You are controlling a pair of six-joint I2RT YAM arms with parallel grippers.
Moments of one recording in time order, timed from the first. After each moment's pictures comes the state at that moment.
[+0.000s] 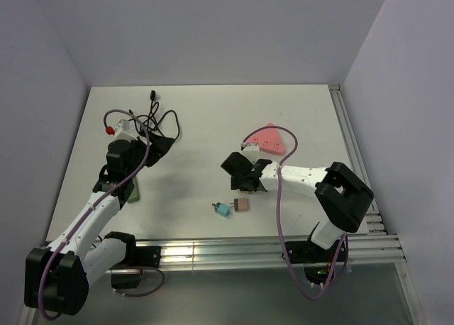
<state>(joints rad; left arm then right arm) -0.20 0.96 0.52 0.15 0.17 -0.89 0.89 1.59 0.91 -0.49 0.47 0.84</state>
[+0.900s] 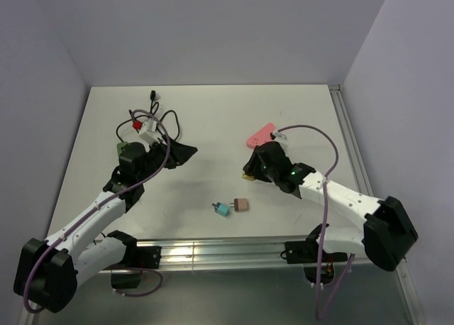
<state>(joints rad) -0.39 0.97 0.53 0.27 0.30 -0.82 0.71 1.23 0.71 -0.29 0.25 0.87</state>
